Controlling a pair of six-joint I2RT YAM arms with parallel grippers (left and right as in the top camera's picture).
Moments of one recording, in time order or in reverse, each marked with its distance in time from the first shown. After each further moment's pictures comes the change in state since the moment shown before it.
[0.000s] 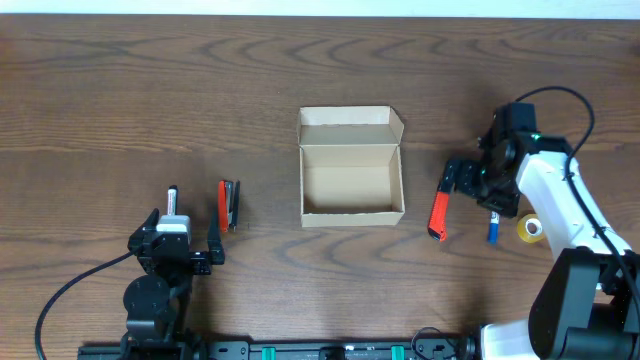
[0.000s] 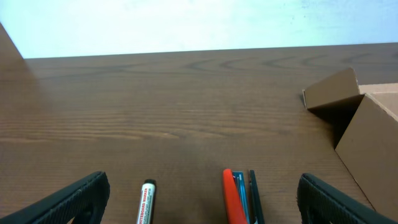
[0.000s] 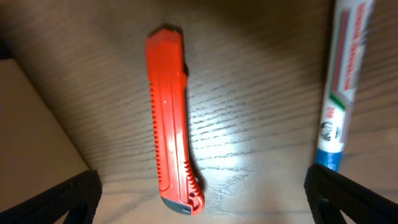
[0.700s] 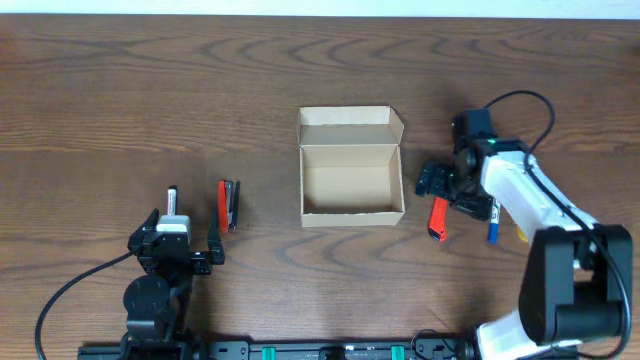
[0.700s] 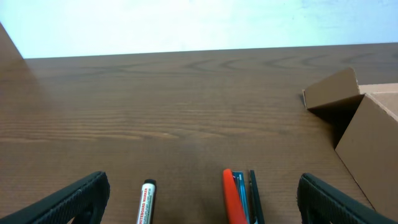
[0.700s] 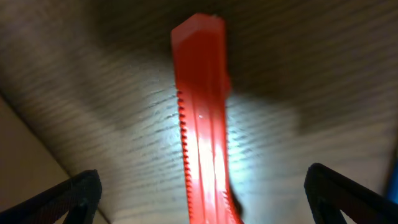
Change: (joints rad) left arm 0.000 0.000 0.000 0.000 0.000 0.000; right arm 0.156 0.096 -0.037 0.113 0.082 0.185
